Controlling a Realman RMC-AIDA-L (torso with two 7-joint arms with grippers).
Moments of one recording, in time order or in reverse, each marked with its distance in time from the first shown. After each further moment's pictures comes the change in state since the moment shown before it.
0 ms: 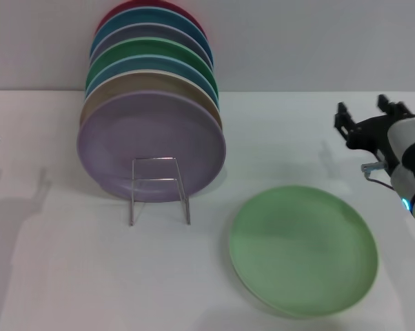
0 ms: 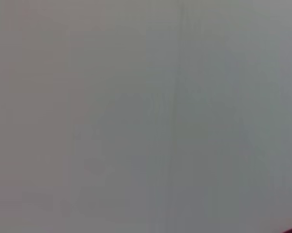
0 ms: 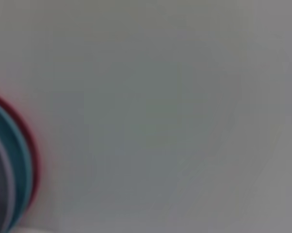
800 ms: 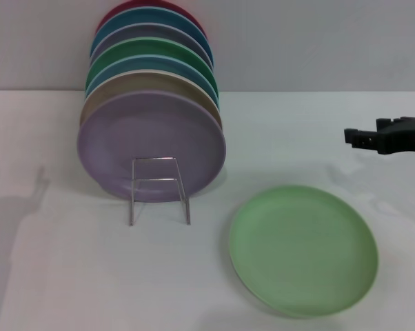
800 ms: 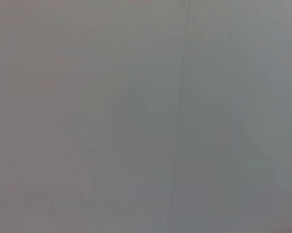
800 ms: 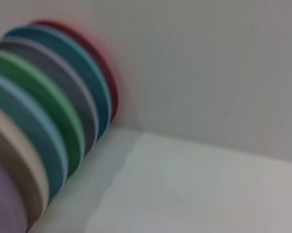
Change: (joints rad) left arm -0.003 -0.002 -0.016 0.000 0.000 -0.004 0.001; right arm 0.085 -0.003 0.712 0.383 -0.352 1.375 0.253
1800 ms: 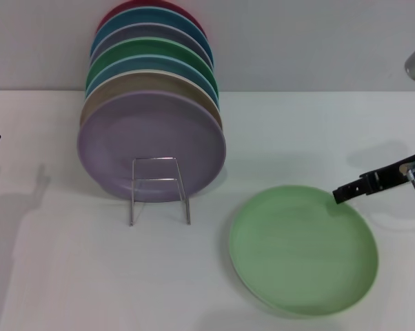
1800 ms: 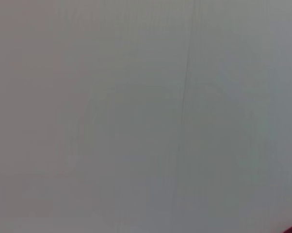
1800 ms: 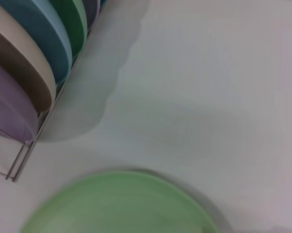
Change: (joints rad) left arm -0.014 -0.002 -0.018 -0.006 0.000 -0.049 -0.009; right arm 0.352 -0.031 0.174 -0.300 -0.254 0.435 0.168
